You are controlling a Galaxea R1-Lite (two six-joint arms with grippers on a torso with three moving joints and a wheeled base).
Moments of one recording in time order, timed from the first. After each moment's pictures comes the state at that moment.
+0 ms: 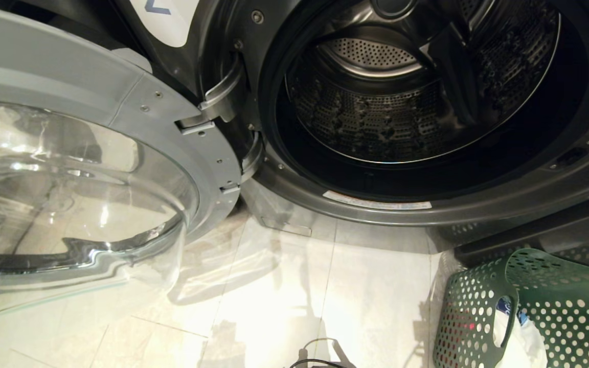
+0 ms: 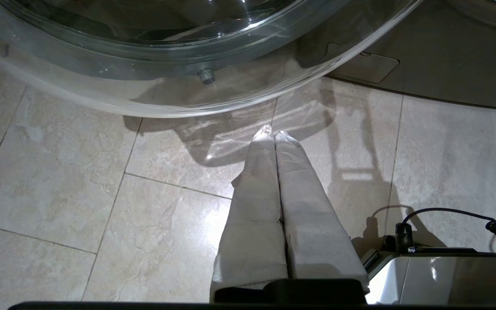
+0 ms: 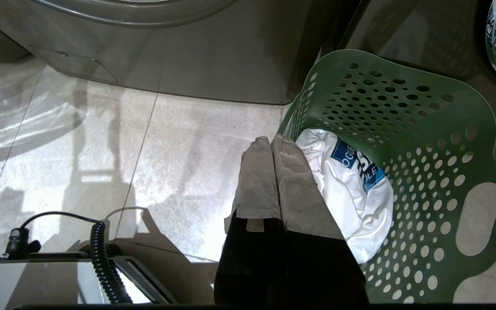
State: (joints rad) left arm 0.01 0.00 0.00 0.00 0.00 0.00; right arm 0.01 0.00 0.00 0.00 -0.03 0.03
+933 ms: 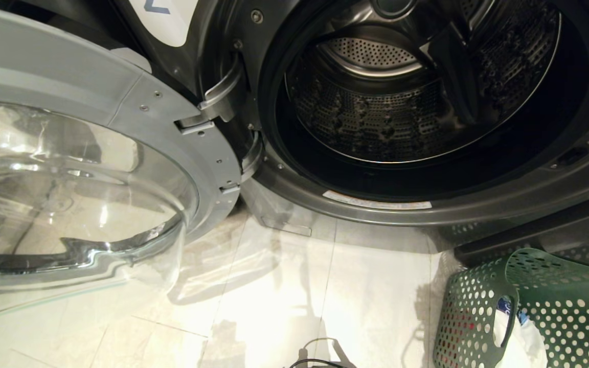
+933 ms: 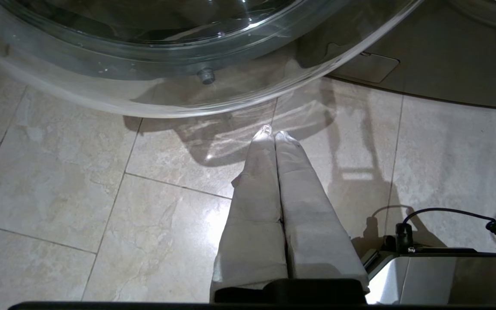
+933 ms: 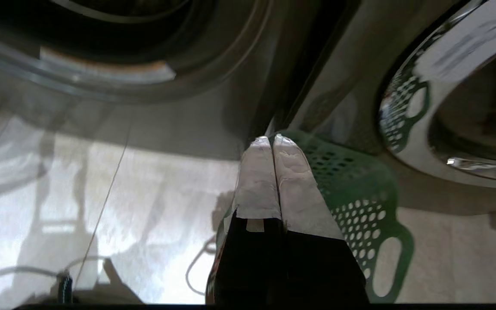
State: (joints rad) left arm 0.01 0.00 0.00 0.00 0.00 0.00; right arm 0.01 0.10 -0.41 0.18 -0.13 -0.07
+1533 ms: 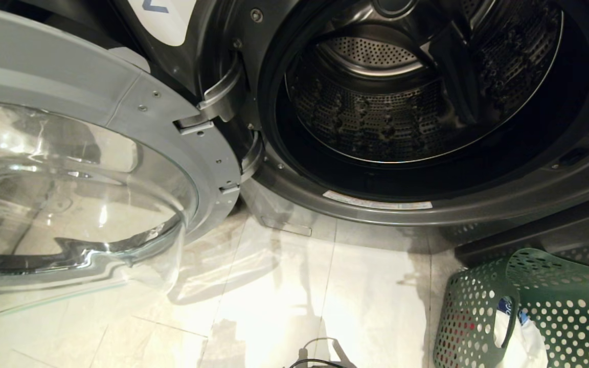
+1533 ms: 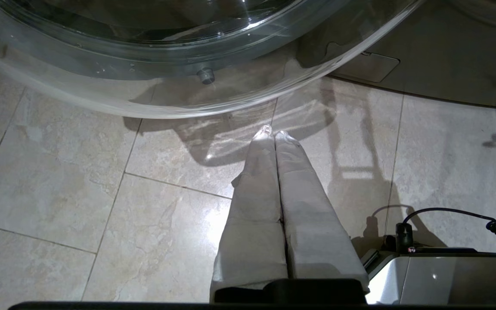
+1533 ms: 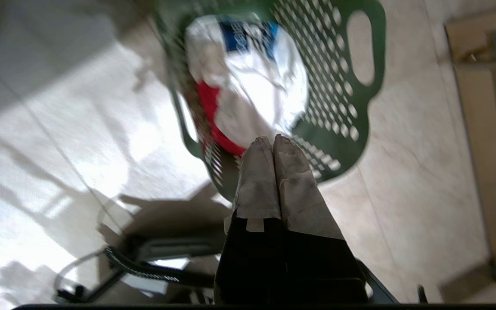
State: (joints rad) left arm 0.01 0.00 0.00 0.00 0.00 0.00; right arm 0.01 0.74 -0.73 0.65 -0.43 0.63
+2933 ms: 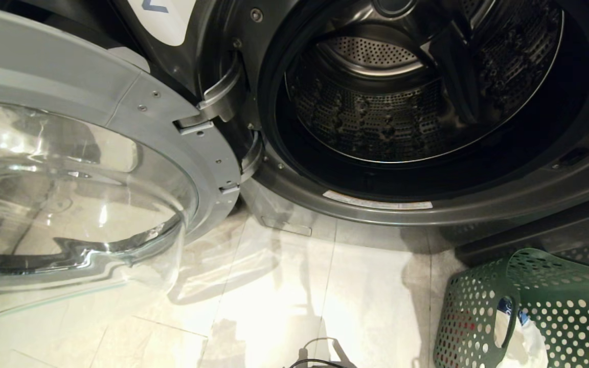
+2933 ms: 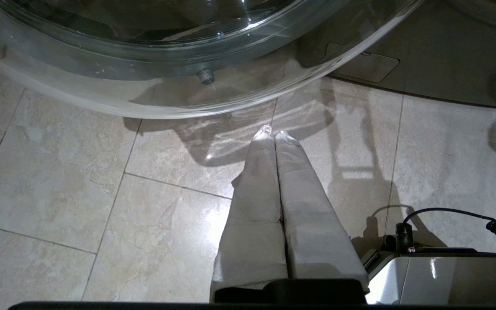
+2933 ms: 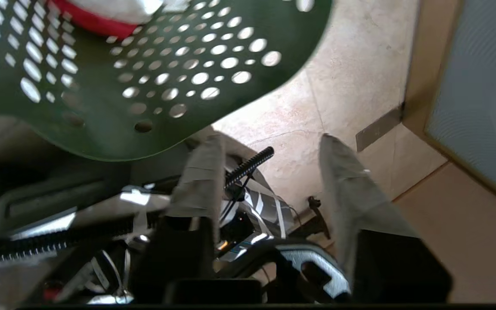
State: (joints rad) left arm 0.01 0.00 0.00 0.00 0.00 0.00; right arm -0.58 1.44 -0.37 0.12 -0.11 0.20
